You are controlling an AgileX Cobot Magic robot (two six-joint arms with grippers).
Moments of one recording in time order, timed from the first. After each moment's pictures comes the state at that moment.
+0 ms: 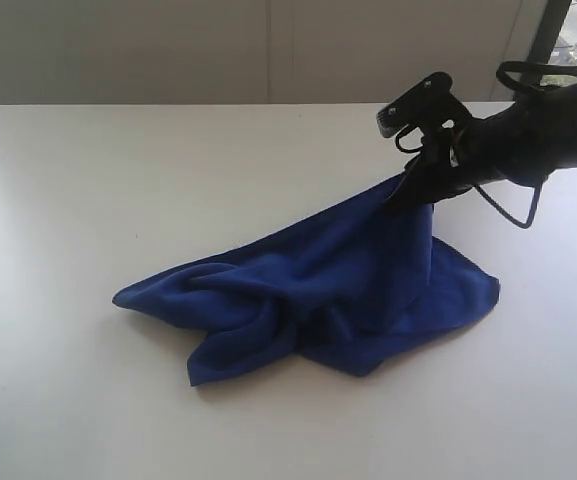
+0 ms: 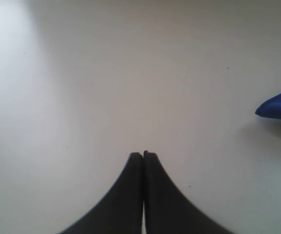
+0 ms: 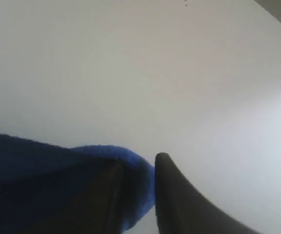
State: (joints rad) left arm 0.06 0.00 0.02 -0.16 0.42 0.15; right arm 0.12 1.91 -1.13 -0.54 0.11 0.11
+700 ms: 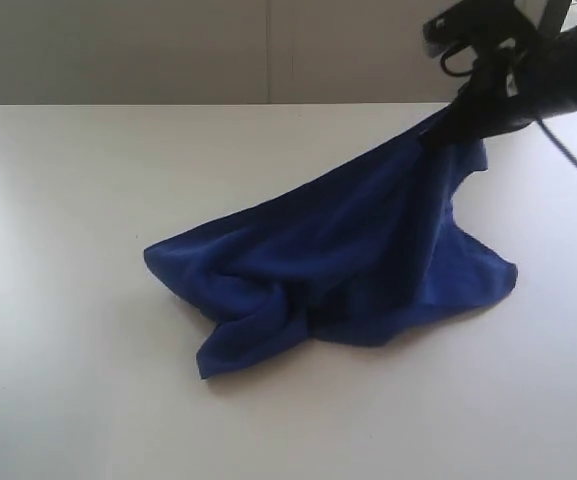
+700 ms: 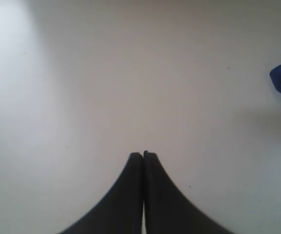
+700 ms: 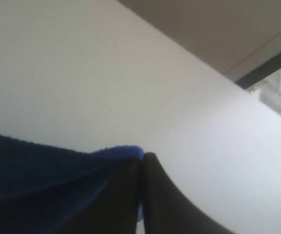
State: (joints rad) left arm 0.06 0.00 0.02 -0.16 0.42 0.15; right arm 0.12 1.61 -1.13 -0.55 0.31 0.14
